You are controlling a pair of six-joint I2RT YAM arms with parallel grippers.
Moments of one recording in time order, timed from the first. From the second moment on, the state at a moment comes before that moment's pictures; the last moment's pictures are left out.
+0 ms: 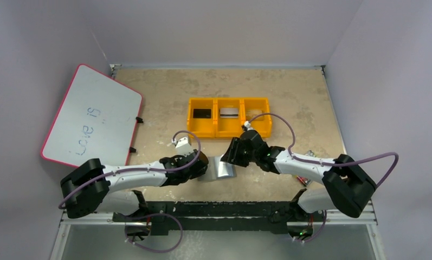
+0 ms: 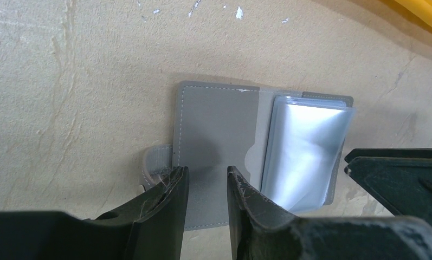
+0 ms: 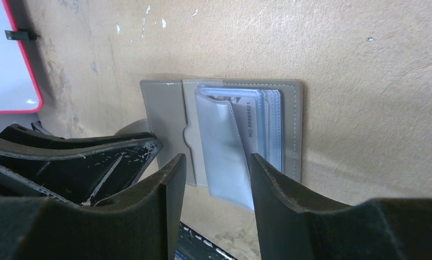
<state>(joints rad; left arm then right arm) -1.06 1.29 0.56 -0.28 -0.48 -1.29 0.79 1.36 0.59 -0.01 -0.06 0.99</state>
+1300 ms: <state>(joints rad) -1.06 1.13 0.52 -0.30 -0.52 -1.29 0.81 1.61 0.65 0.33 -0.48 0.88</state>
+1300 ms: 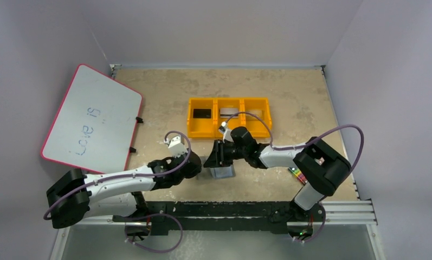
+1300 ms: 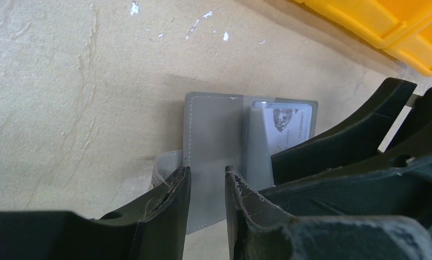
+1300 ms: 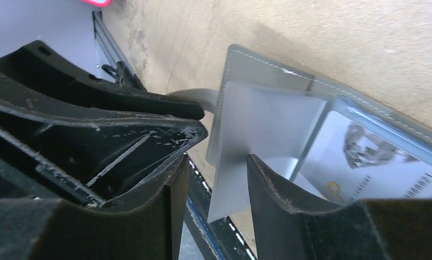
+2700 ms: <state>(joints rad) -1.03 1.12 0.33 0.06 -0.43 -1.45 0.85 1.73 0.64 0.36 -0.38 1.02</state>
